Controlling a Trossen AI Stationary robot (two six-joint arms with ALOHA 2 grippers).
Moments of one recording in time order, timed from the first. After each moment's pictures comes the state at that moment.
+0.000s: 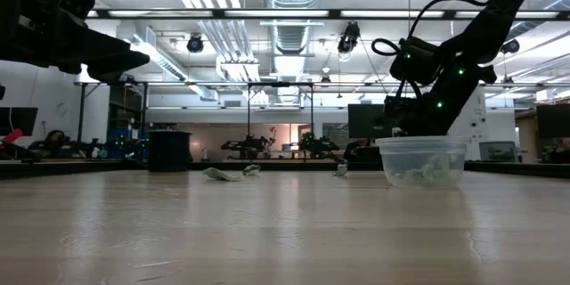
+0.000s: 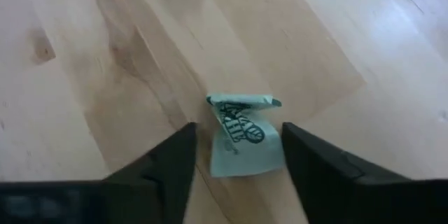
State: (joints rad) left arm -0.08 0.20 0.03 0.04 -0.09 0.03; right arm -0.48 1.51 0.49 -0.02 0.02 0.07
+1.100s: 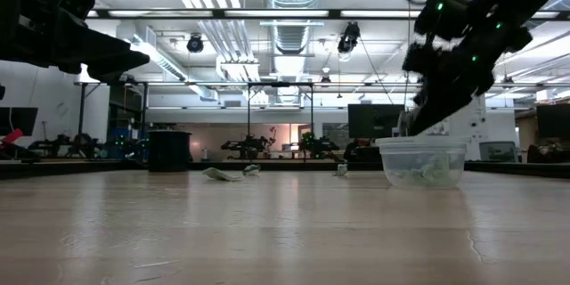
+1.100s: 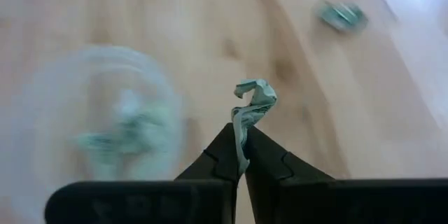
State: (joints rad) left arm -0.08 0.20 0.03 0.04 -0.09 0.03; right arm -0.33 1.11 0.48 -0.24 -0.16 -0.03
